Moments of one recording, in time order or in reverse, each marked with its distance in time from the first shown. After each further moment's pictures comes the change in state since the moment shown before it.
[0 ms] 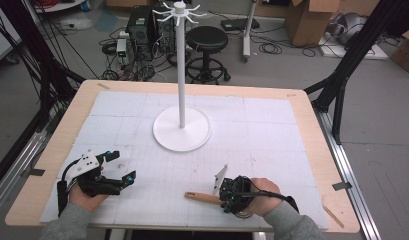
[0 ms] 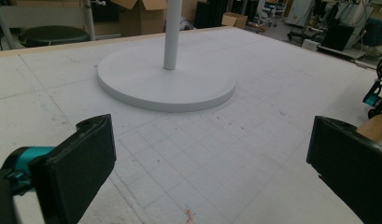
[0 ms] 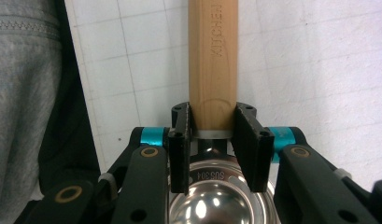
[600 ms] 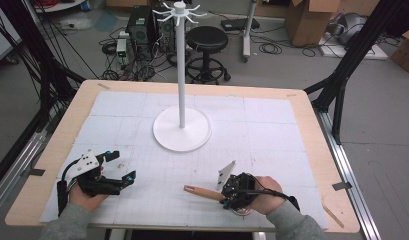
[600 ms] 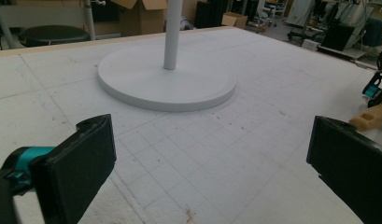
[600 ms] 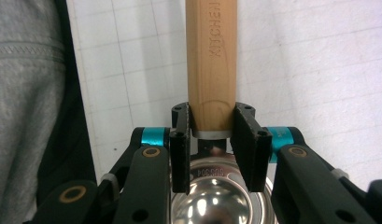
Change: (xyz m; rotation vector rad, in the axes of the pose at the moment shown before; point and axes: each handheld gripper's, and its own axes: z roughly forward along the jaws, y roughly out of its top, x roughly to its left) left arm 0.000 0.000 0.000 0.002 0.000 0.001; right arm -0.007 -0.007 -0.009 -0.118 0.004 0.020
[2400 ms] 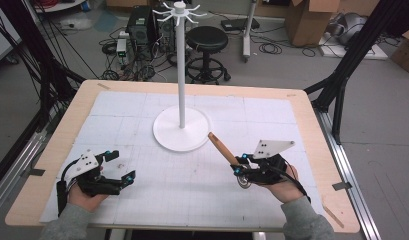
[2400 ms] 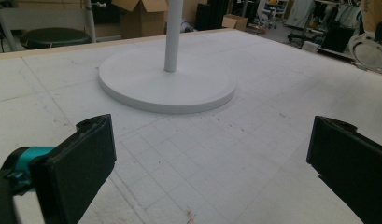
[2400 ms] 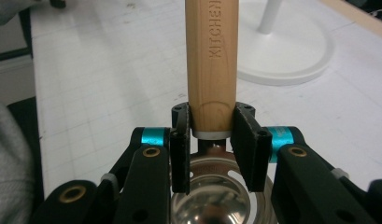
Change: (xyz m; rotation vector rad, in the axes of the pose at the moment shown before) left arm 0.000 0.001 -0.001 -0.010 0.003 -0.001; right arm -0.036 -0.043 -0.062 -0.564 -0.173 0.236
